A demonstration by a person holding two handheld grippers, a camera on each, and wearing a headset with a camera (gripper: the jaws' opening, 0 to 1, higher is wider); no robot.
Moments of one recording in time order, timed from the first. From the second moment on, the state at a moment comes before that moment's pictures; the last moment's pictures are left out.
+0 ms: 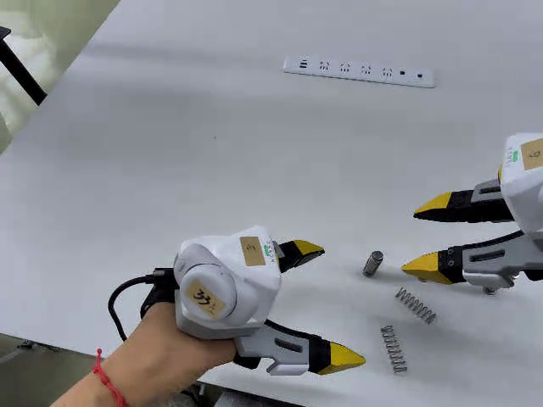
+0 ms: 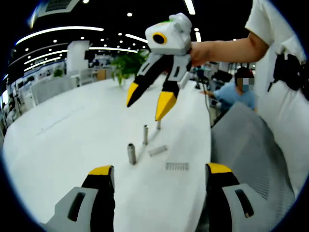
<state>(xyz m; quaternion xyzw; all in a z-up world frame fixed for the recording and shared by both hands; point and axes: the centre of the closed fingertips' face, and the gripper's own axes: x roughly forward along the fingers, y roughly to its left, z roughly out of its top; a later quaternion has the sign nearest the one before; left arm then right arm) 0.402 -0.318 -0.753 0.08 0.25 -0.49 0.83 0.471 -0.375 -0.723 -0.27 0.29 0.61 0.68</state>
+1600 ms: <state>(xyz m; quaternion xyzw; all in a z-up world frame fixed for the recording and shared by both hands) 0.389 -0.389 -0.828 0.47 0.25 -0.64 0.55 0.408 -0.593 -0.742 -0.08 0.27 0.52 0.81</state>
